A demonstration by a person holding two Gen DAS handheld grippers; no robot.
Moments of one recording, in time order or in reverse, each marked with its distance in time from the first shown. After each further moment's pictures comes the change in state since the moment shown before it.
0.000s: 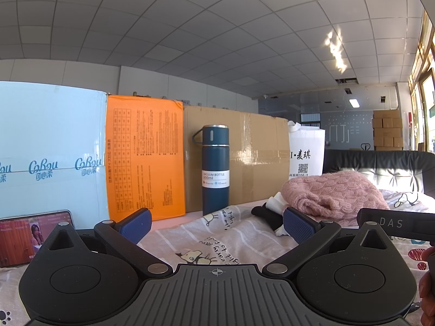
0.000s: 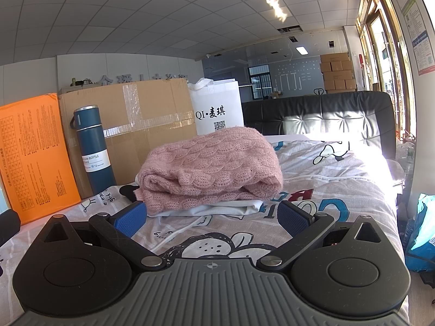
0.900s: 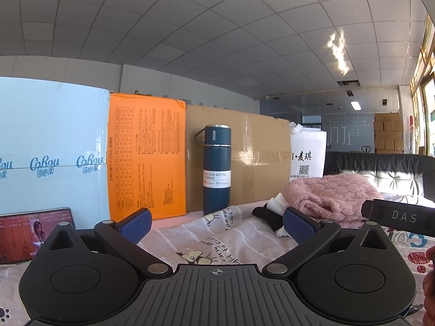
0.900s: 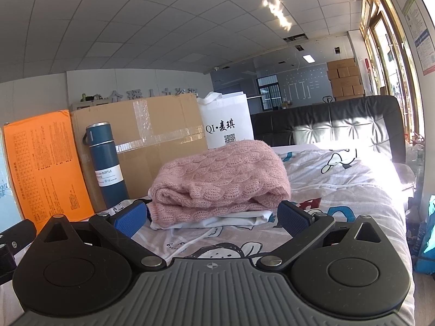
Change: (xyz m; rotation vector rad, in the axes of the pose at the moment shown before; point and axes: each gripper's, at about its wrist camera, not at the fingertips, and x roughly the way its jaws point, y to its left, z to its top) left arm 0.001 0.004 0.000 -0.018 0.002 0.001; right arm -0.010 -0.004 0.001 0.029 -0.058 0.056
